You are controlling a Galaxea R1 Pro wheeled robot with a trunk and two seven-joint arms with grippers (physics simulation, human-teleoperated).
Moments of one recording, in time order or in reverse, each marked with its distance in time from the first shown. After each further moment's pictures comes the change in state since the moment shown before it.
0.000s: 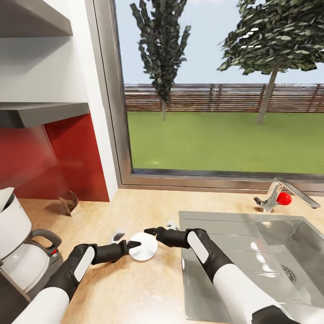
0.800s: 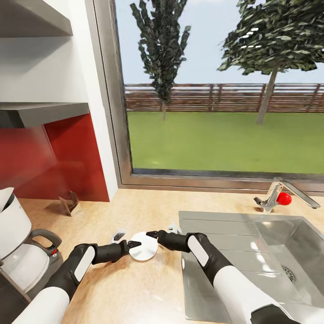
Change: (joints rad) left arm -0.001 -0.001 -0.001 -0.001 -0.001 0.003 0.000; right arm 0.000 -0.001 -0.003 0.069 0.001 -0.069 -0.003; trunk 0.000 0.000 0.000
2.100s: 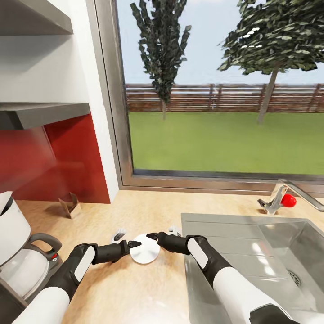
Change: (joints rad) left arm 0.000 -0.001 0.001 0.001 -0.001 0.000 0.000; right arm 0.000 0.003 0.002 0.038 -0.001 -0.042 0.002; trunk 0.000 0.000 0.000
